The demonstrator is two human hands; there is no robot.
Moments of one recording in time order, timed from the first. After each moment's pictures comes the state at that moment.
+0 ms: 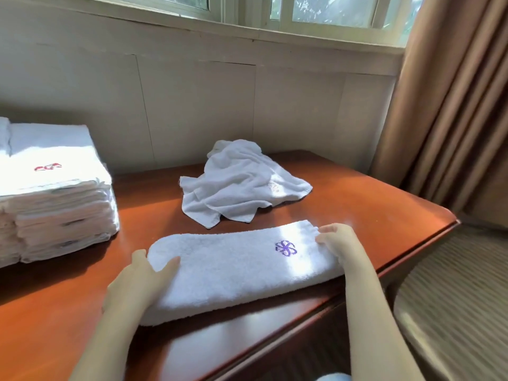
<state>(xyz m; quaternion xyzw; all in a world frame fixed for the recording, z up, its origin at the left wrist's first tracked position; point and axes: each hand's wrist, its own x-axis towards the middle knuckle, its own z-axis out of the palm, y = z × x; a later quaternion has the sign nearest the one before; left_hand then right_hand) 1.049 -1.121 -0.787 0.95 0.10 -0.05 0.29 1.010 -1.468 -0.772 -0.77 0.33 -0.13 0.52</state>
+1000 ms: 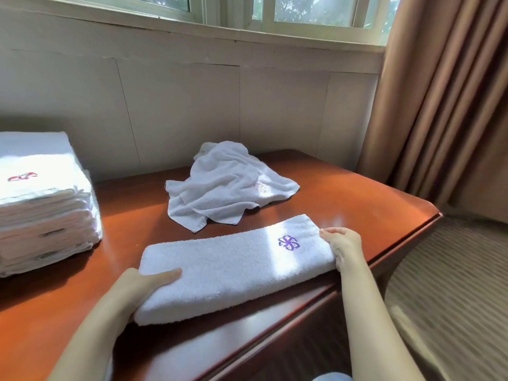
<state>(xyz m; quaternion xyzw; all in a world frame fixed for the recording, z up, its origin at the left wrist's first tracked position) 1.036 -1.134 -0.769 0.82 0.12 -0.17 0.53 1.006 -1.499 -0.796 -0.62 0.39 -0.26 0.63</state>
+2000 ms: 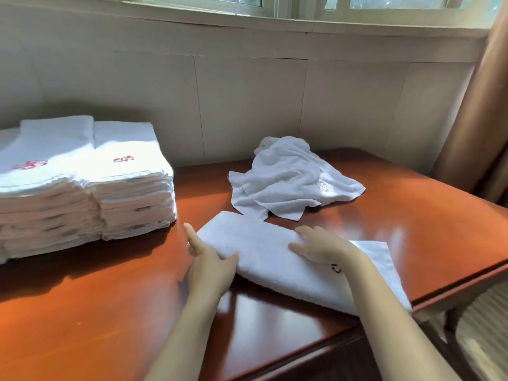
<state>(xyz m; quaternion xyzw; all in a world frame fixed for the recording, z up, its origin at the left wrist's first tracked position) 1.030 -1.149 -0.785 0.85 0.12 0.04 0.51 1.042 -1.363 -0.755 -0.98 0.06 0.11 0.13</state>
